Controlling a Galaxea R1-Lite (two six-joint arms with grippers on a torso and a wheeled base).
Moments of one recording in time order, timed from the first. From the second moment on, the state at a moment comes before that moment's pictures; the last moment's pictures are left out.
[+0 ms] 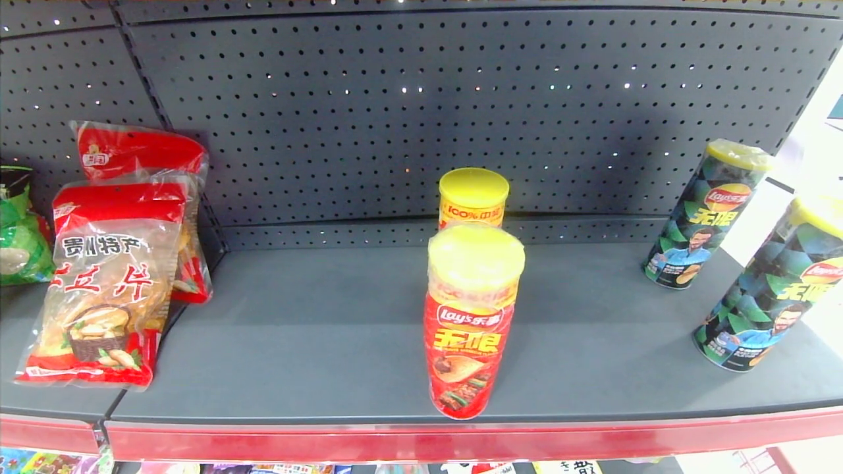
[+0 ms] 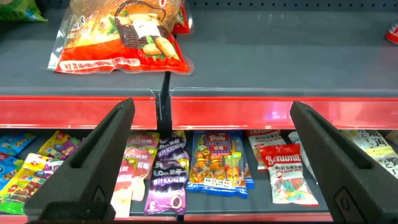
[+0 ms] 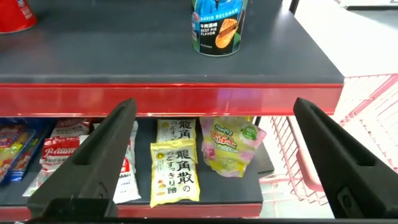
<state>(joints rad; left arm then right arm) 0.00 0.00 0.00 0.00 0.00 -0.02 0.00 0.00 0.00 0.00 -0.01 -0.05</state>
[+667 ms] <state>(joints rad) 0.00 0.00 0.00 0.00 0.00 -0.02 0.00 0.00 0.00 0.00 -0.04 0.01</state>
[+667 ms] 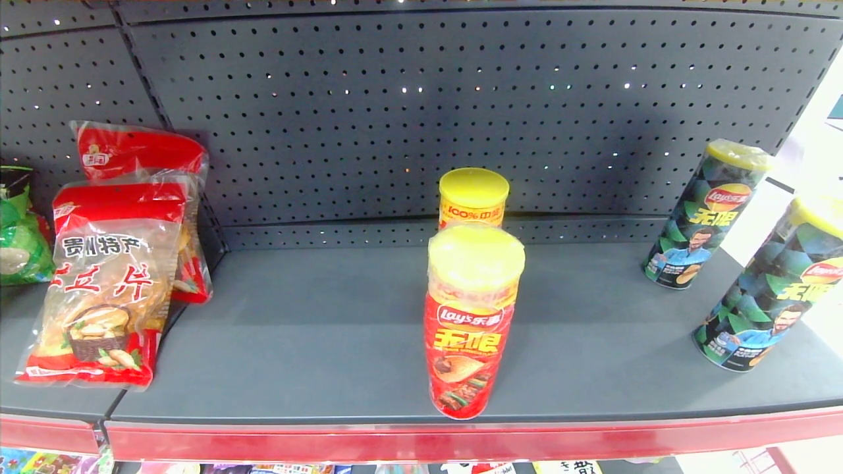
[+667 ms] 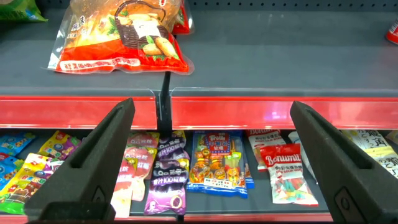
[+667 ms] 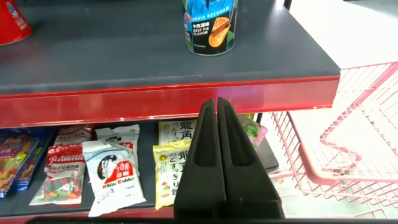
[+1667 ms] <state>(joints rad) 0.00 0.00 0.00 0.00 0.00 -0.02 0.00 0.00 0.00 0.00 -0.04 0.01</state>
